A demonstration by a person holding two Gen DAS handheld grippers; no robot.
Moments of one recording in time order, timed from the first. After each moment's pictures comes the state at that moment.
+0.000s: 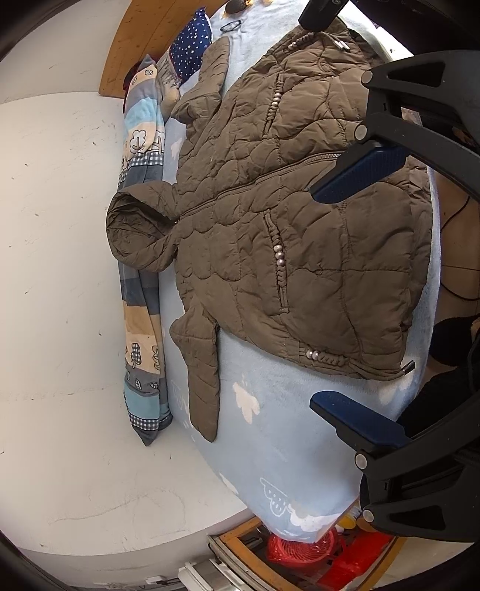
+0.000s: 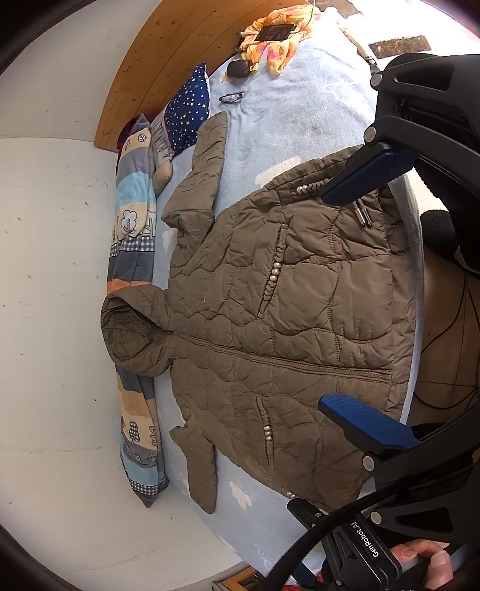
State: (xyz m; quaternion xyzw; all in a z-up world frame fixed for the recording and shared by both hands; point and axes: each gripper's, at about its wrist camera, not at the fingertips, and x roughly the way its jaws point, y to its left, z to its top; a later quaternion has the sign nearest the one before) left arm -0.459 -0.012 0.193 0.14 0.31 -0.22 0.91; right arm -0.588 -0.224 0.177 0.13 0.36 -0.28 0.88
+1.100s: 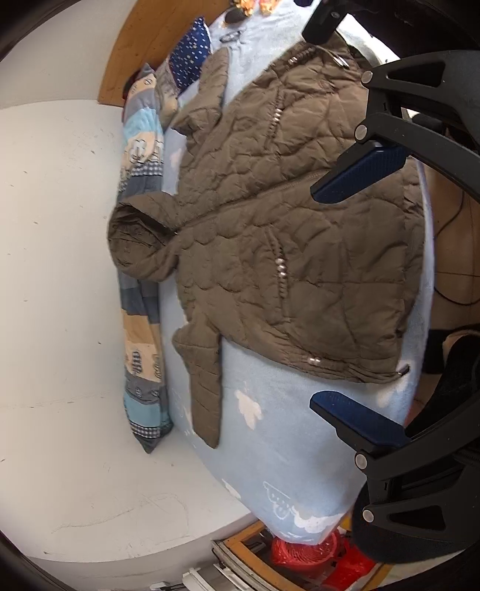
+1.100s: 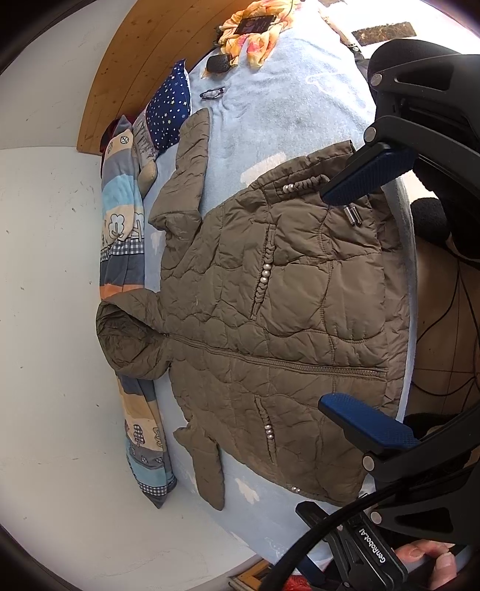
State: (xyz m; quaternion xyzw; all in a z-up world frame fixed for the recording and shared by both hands) left arm -0.469 -0.017 0.184 0.13 0.31 -0.24 0.91; right arm -0.604 -0.238 0.169 0.16 0.35 -0.27 0.88
